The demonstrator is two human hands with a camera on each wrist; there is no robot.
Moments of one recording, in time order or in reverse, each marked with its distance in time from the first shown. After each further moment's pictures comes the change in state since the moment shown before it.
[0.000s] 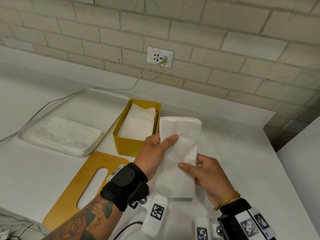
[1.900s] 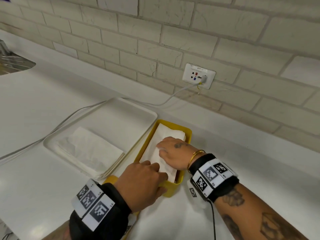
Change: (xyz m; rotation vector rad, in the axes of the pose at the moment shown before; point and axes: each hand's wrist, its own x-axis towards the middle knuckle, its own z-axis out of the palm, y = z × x) left_hand 0.022 0.039 -0.090 1.886 -0.240 0.101; right_hand 0.184 -0.085 0.127 -1.423 -0.605 -0.314
